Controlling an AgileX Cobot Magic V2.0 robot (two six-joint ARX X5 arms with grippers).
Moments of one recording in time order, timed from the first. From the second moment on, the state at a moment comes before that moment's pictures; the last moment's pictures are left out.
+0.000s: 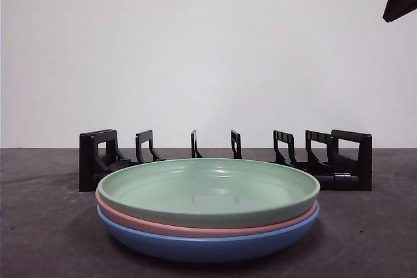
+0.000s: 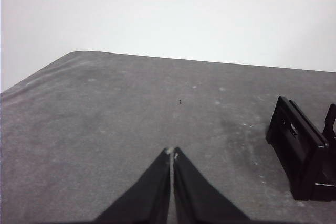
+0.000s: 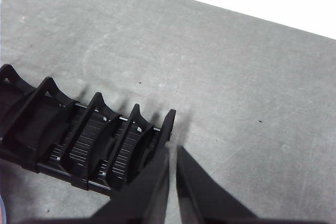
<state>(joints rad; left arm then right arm) 0.02 0.00 0.03 -0.07 -0.07 -0.07 0.09 1.12 1.05 -0.46 -0.16 -0.15</state>
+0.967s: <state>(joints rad) 0.02 0.00 0.03 -0.07 -0.07 -0.07 0.00 0.00 0.02 -0.13 -0.02 -0.12</state>
